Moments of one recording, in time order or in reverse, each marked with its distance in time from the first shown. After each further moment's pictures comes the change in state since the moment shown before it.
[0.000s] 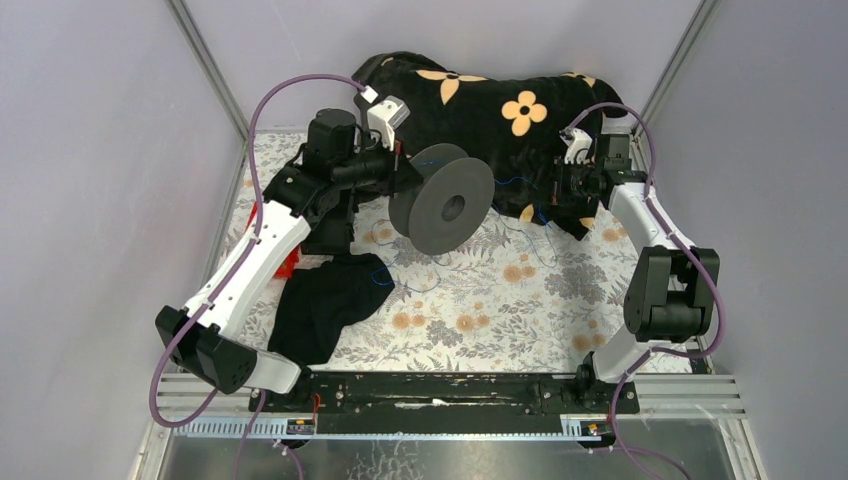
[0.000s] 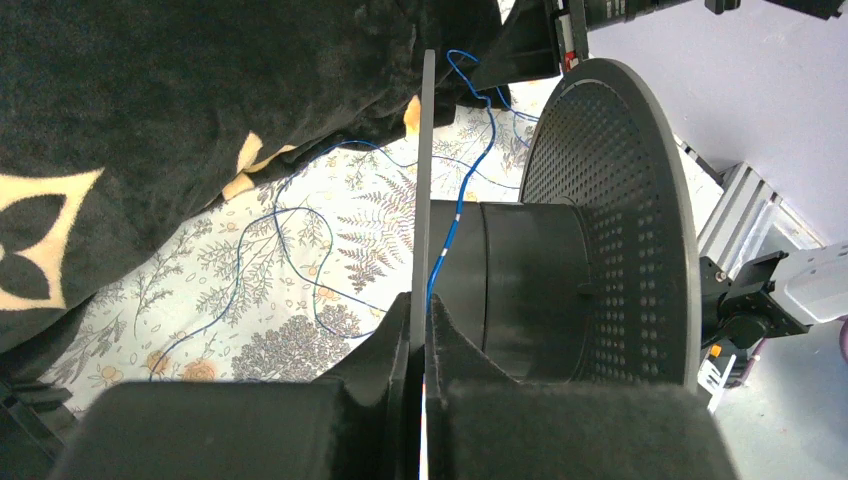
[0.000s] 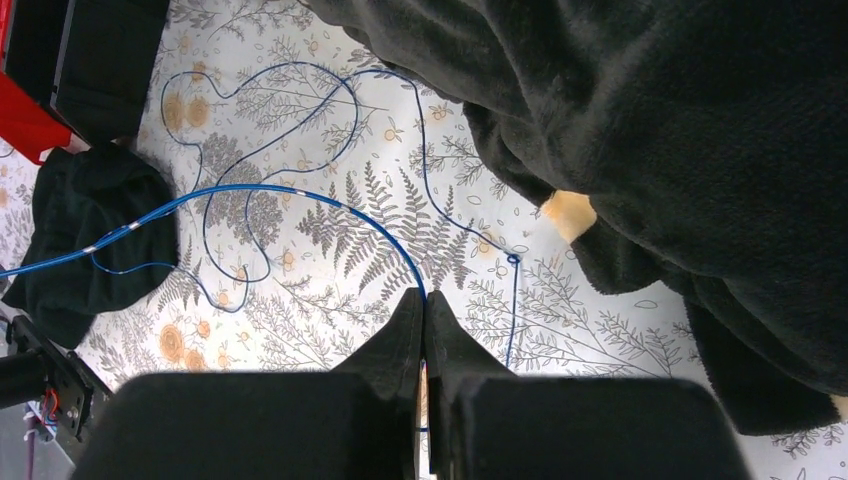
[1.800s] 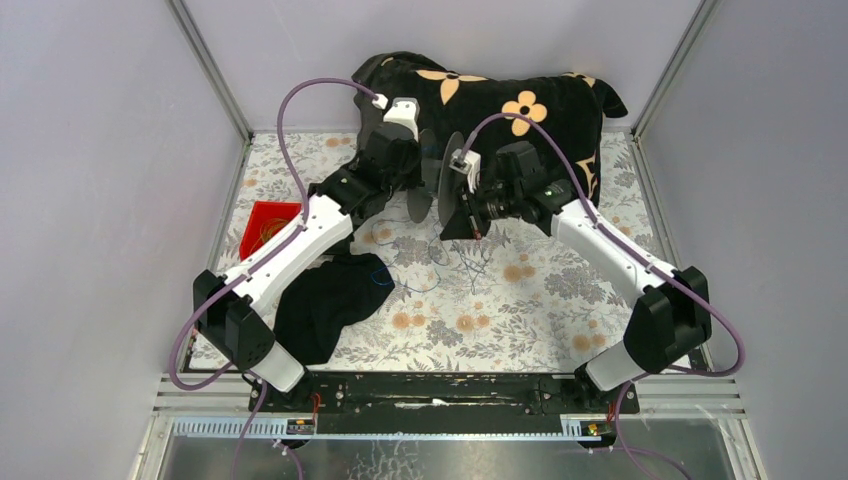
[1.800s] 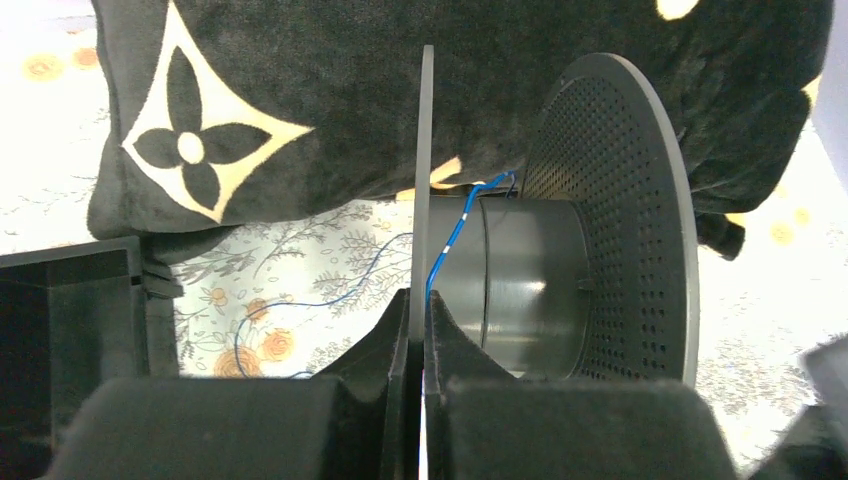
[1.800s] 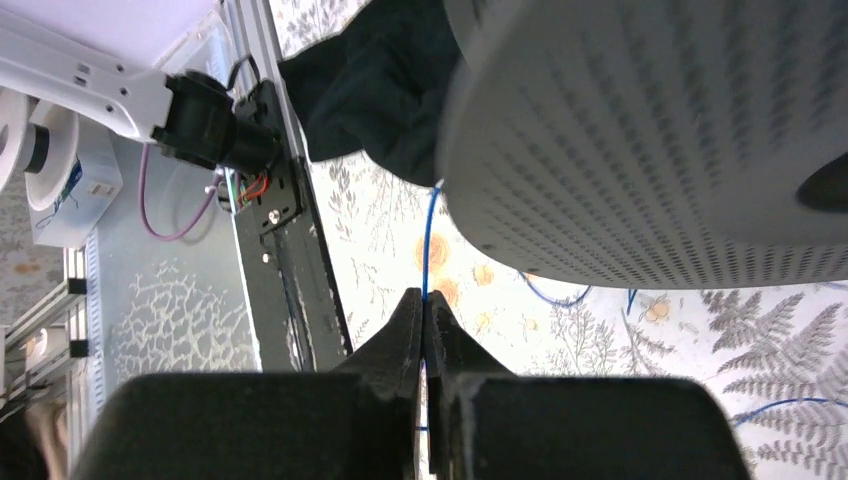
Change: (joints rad) left arm -0.172 0.158 0.018 0.073 -0.763 -0.233; right arm 0.552 -0.117 0.011 -0.024 -0.210 -0.002
